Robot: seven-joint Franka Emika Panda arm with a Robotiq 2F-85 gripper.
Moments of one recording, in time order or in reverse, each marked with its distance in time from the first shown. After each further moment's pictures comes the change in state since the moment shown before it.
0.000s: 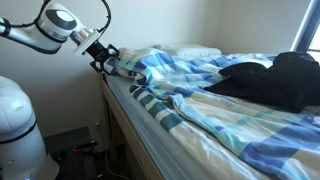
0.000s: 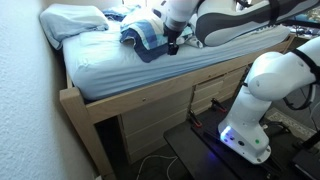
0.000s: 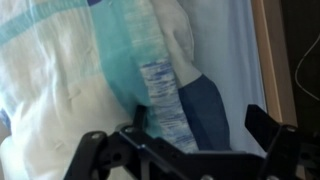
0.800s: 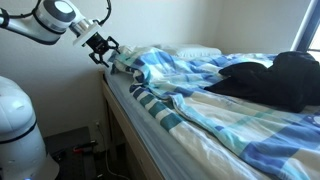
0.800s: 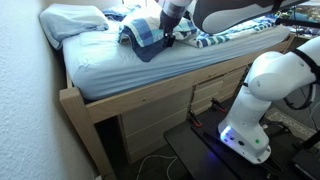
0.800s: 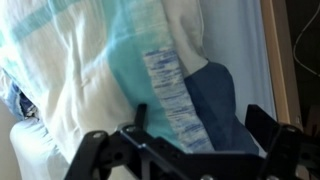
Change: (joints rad) arm 0.014 0.000 -0.020 0.075 0.088 0.000 -0.053
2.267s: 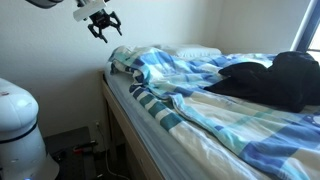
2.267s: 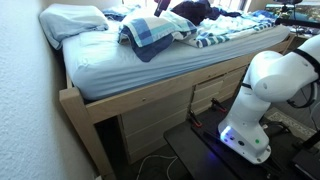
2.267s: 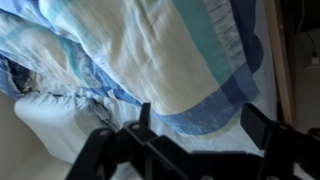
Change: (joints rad) arm 0.138 0.003 -0.239 0.237 0.302 -0.064 -0.167
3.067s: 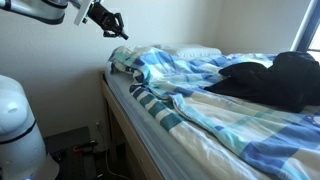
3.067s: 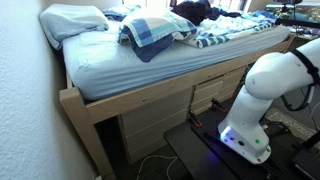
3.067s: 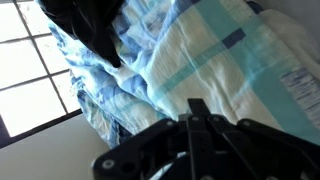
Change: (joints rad) arm -0.246 -0.019 0.206 -0.023 -0.459 -0.109 0.387
